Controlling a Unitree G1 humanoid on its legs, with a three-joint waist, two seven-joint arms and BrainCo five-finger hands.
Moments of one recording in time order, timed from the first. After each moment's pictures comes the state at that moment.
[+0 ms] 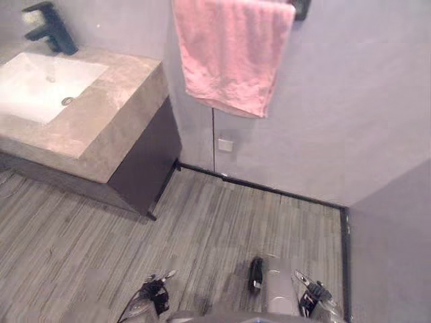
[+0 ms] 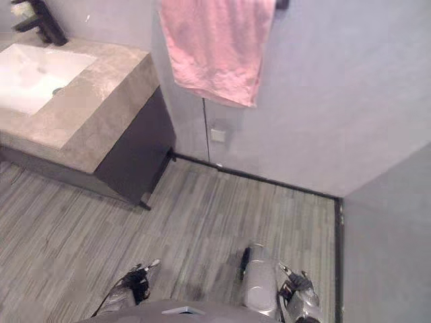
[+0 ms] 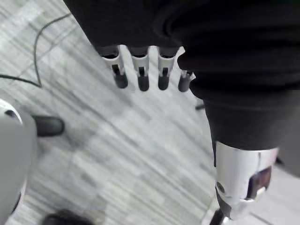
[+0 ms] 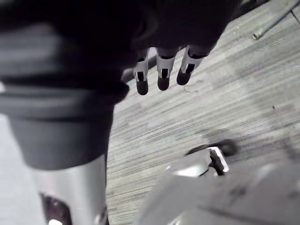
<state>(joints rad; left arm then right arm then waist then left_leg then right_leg) 0.03 0.09 0.22 1.08 -0.21 -0.04 0.11 0.03 -0.04 -0.44 1.01 0.21 0.00 -0.15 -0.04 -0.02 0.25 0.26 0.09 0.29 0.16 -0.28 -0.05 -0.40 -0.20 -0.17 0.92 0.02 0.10</state>
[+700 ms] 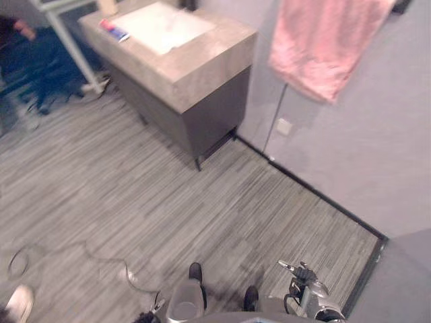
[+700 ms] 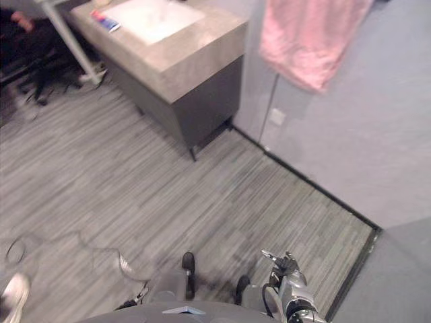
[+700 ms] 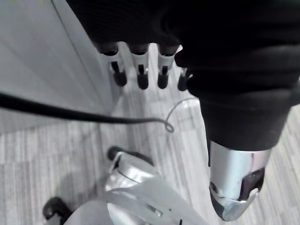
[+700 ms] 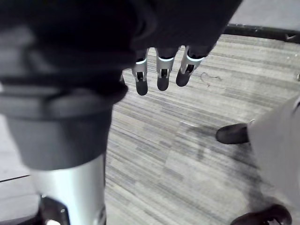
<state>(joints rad) 0.12 0.06 0.35 1.10 -0.23 -0.01 0.14 -0.06 -0.07 -0.34 1.06 0.12 0.00 -0.14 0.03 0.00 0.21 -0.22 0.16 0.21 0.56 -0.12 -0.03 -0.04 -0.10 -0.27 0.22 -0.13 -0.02</state>
